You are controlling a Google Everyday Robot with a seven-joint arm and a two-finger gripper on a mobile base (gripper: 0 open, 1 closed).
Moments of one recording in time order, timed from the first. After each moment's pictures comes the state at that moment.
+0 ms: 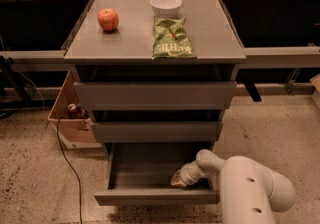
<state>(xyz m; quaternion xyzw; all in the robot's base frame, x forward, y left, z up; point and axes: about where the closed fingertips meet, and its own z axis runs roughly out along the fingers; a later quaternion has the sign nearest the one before) 0.602 -0.084 0.147 -0.63 0.71 0.22 0.21</state>
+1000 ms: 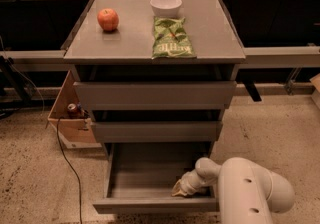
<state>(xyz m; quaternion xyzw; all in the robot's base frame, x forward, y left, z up) 0.563 -0.088 0.117 -0.61 0.74 0.24 0.17</state>
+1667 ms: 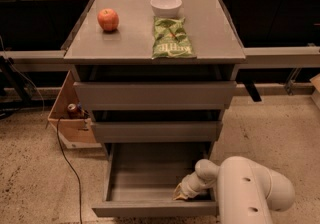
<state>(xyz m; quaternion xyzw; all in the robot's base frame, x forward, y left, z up) 0.540 -0.091 0.114 -0.62 0.73 0.25 0.15</state>
